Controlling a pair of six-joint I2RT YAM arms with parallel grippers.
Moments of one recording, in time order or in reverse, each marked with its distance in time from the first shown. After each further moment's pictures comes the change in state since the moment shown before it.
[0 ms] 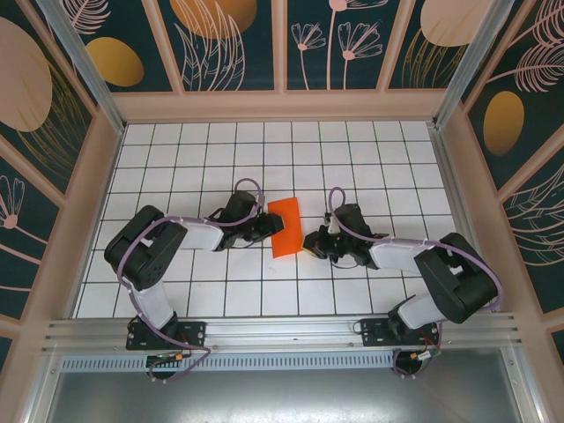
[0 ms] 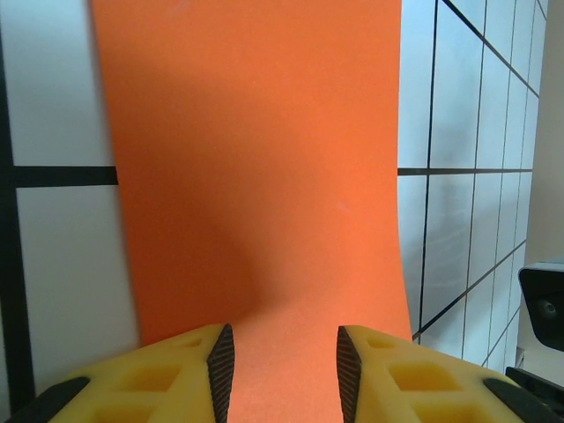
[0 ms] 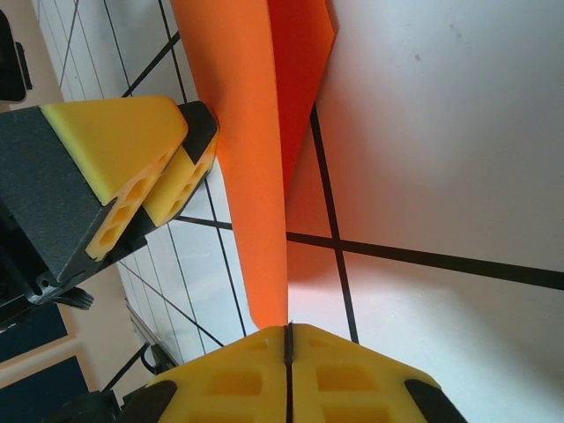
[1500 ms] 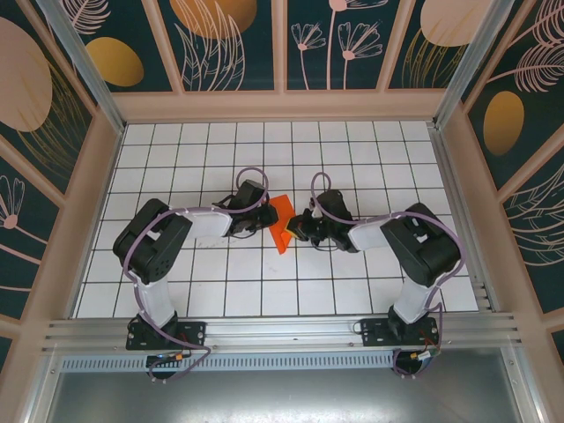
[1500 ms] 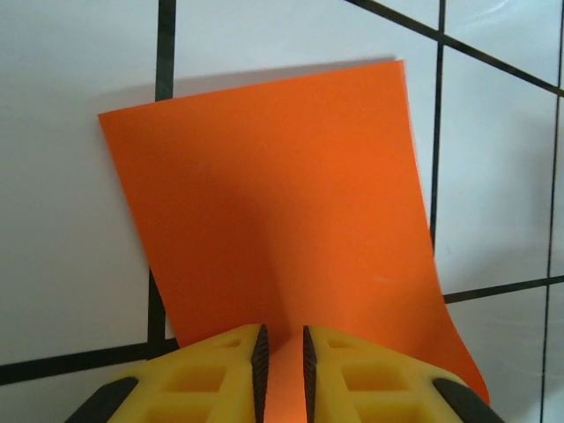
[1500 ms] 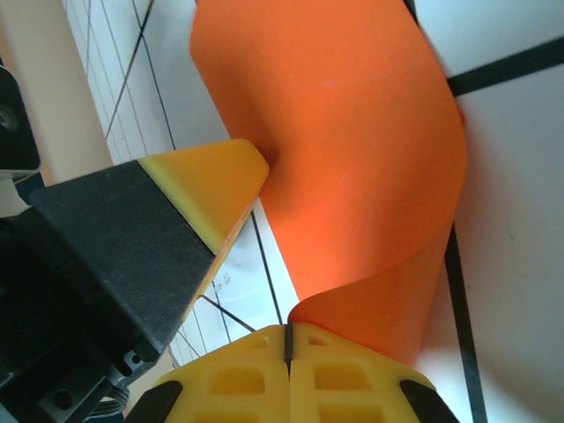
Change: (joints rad) left arm -0.005 0.070 0.203 -0.277 -0.266 0.104; right arm 0.029 0.306 0.195 0.218 0.026 0.120
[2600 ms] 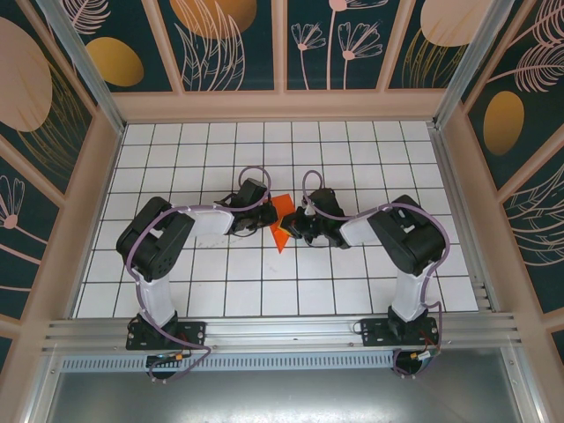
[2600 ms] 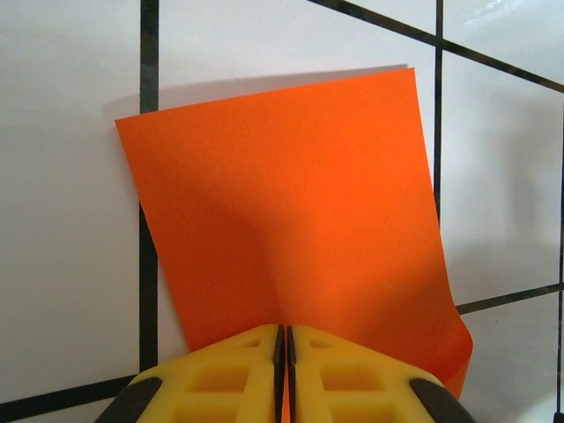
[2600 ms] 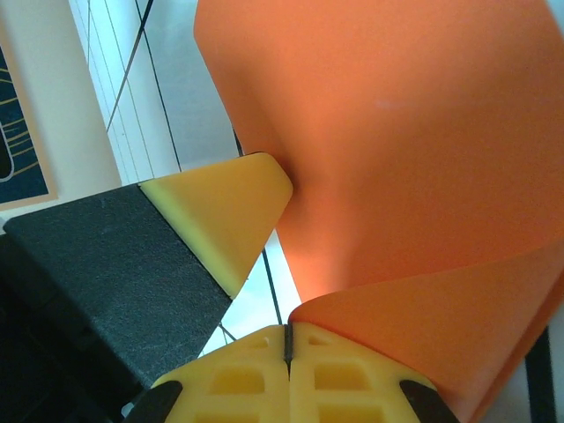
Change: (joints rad) left arm 0.000 0.022 0.024 -0.007 -0.005 0.038; right arm 0.013 0.109 0.076 0.053 -0.023 -0.008
